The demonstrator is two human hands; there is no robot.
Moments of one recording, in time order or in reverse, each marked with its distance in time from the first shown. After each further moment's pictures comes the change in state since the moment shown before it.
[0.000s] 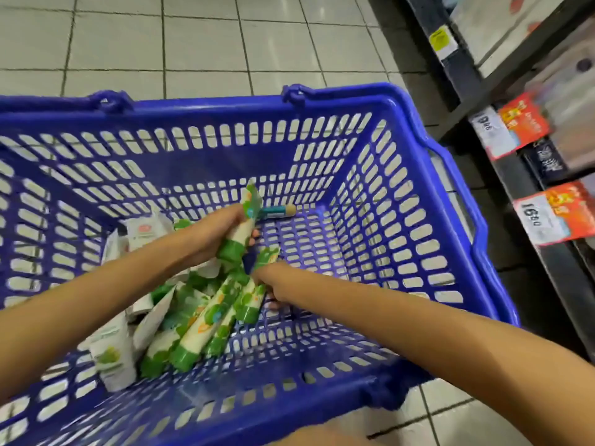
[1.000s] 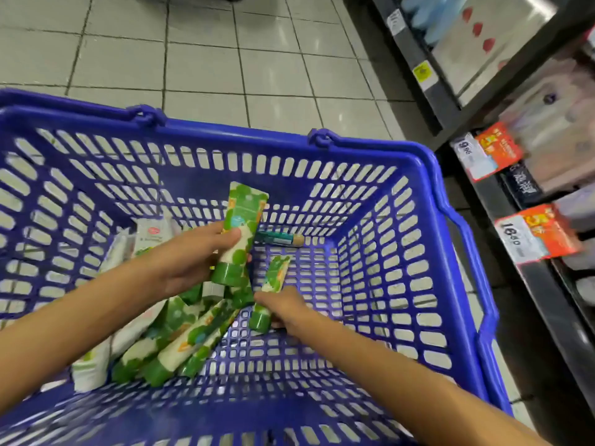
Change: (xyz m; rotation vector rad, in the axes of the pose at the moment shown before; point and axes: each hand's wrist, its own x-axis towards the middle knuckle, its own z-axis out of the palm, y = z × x) left_hand -0.055 0.002 0.017 -0.032 -0.094 0.161; right_hand 0.019 0.045 0.002 0.240 0.118 0.009
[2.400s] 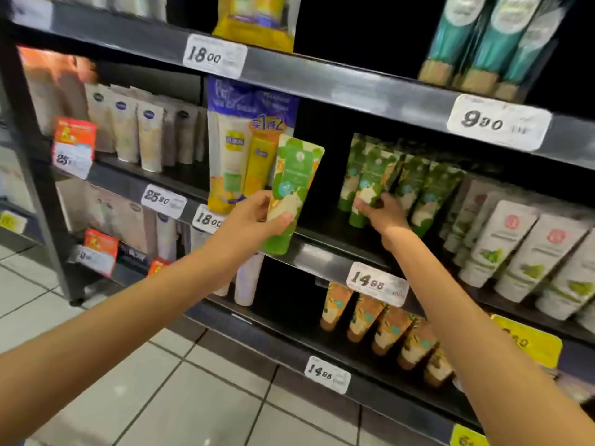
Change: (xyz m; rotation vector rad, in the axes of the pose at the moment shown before) left_hand -0.078 0.019 0.516 0.508 -0.905 0.769; right_hand -0.344 0.278 -0.483 0.513 1.495 -0.358
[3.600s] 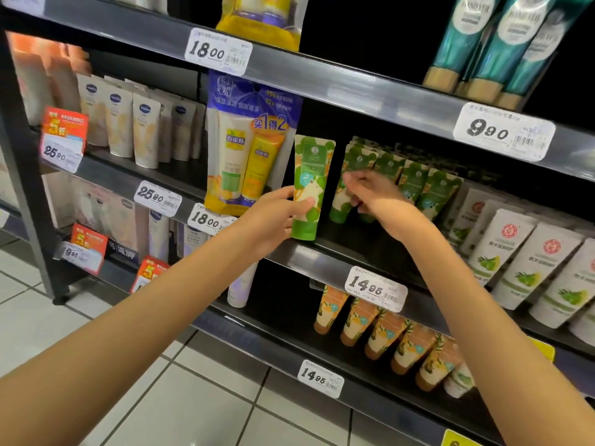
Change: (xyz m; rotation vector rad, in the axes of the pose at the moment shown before) left_hand 0.037 0.008 0.021 -0.392 -0.108 -0.324; right_hand -0.020 -0.046 -0.010 0.020 -0.237 -0.213
